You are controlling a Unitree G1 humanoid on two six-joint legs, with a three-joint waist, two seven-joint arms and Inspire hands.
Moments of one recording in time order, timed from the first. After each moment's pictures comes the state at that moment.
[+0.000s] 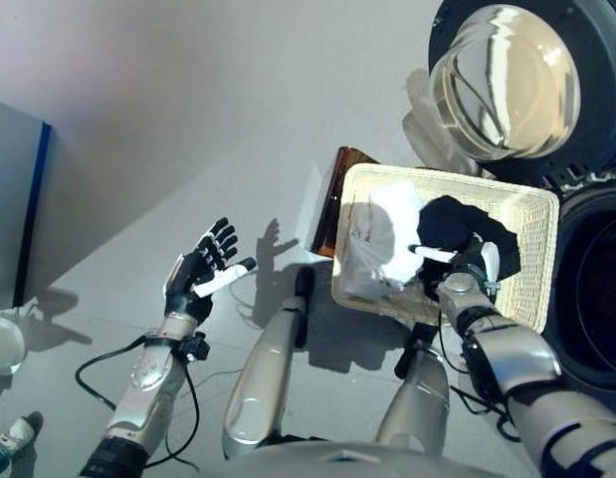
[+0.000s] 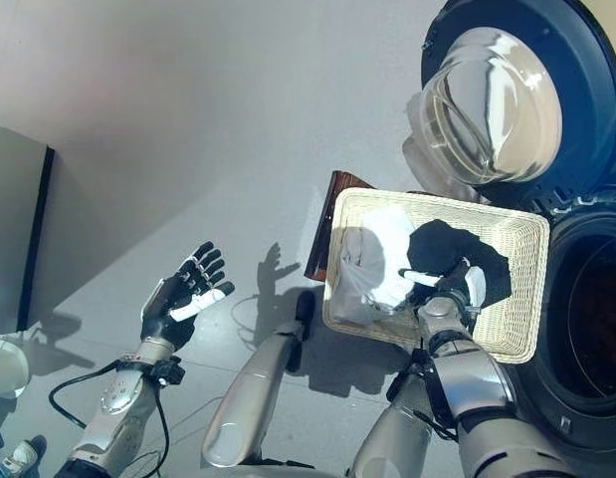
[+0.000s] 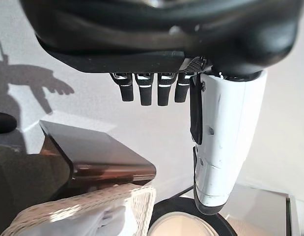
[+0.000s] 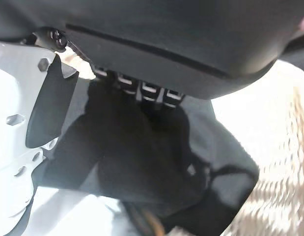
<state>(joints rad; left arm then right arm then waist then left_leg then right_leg) 0.13 0.45 -0.24 0.15 -0.63 -0.32 -0.03 -0.78 -0.38 0.15 1.49 0.11 -0.06 -0.49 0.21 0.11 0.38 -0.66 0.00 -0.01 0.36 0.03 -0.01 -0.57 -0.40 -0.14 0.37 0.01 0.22</state>
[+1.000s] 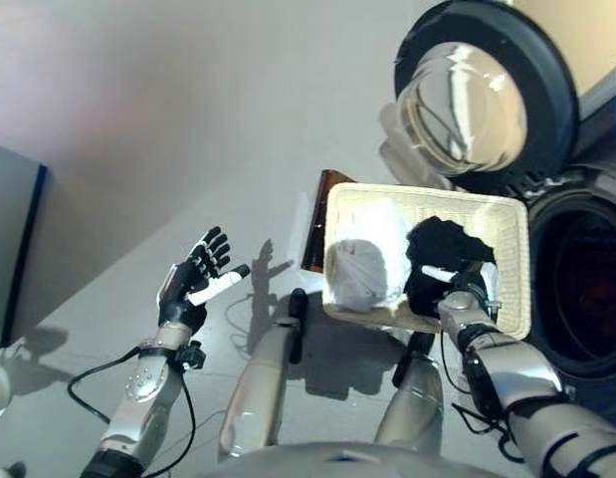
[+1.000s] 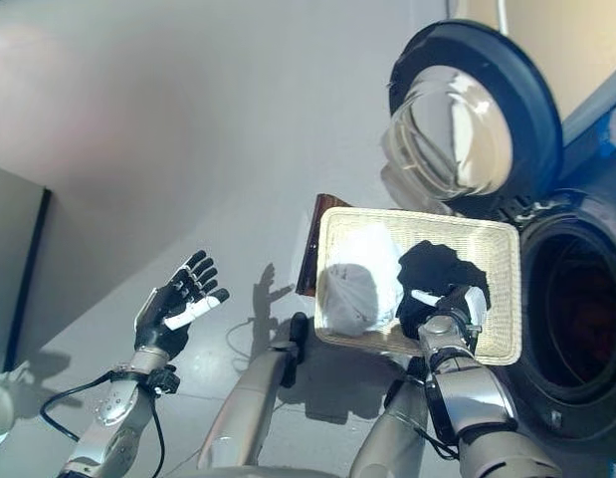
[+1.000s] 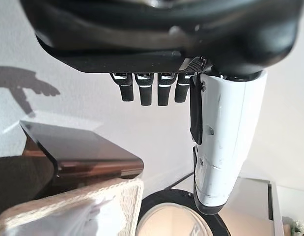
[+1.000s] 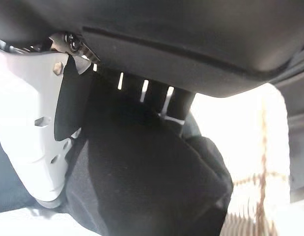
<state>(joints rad) 0.18 0.45 -0.23 0.14 -0.61 -0.32 0.02 -0.62 -0.36 0.07 1.38 0.14 -0.08 -0.55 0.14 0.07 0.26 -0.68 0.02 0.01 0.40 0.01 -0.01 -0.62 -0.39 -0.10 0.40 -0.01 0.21</state>
